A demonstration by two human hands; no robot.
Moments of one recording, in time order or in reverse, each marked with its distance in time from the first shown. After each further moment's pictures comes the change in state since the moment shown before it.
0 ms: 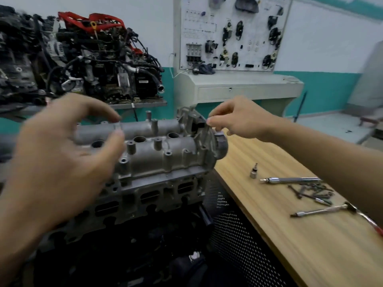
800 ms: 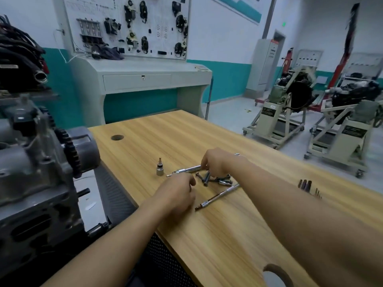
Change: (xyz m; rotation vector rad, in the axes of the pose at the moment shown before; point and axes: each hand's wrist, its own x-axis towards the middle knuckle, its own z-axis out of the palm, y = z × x) left_hand -0.055 0.103 0.391 -0.125 -1.098 -0.021; right_hand -0.069 0.266 -0.025 -0.590 -0.302 0.582
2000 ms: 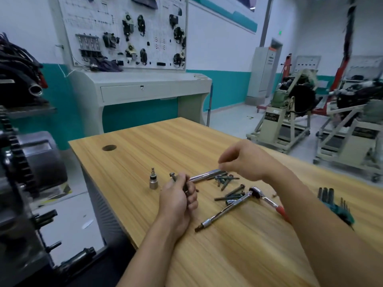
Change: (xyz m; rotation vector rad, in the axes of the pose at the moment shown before) left_hand 0.027 0.016 0.032 -1.740 0.244 -0.272; right_hand -0.036 0.051 -0.007 0.582 0.374 -0.016
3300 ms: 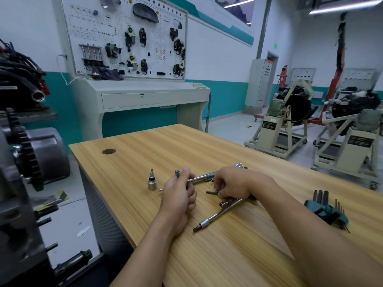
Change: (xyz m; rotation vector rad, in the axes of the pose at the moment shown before) left_hand -0.002 -0.002 0.001 0.220 -0.083 0.107; right_hand 0.016 0.025 0.038 -0.440 -0.367 -0.015
